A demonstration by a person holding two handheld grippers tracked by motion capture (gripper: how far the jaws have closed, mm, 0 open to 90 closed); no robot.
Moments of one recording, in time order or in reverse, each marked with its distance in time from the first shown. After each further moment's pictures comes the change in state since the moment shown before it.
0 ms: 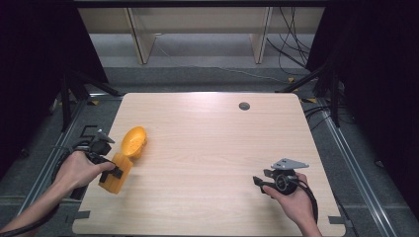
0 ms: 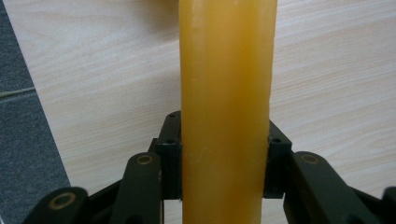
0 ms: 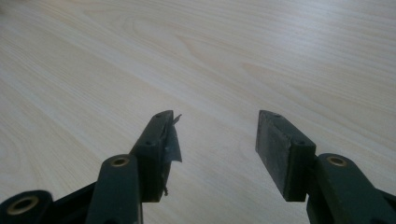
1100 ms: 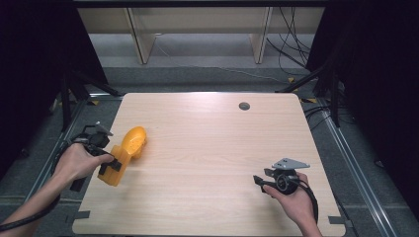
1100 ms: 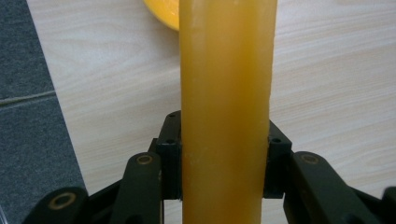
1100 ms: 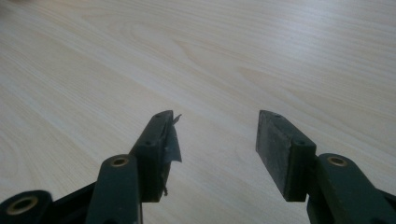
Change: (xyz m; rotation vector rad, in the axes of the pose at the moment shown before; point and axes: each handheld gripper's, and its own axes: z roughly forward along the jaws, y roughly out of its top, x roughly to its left) left arm 0.007 0.017 -0.010 -0.044 0.020 -0.007; right arm -0.001 0.001 -0.002 -0.006 -0.008 -0.002
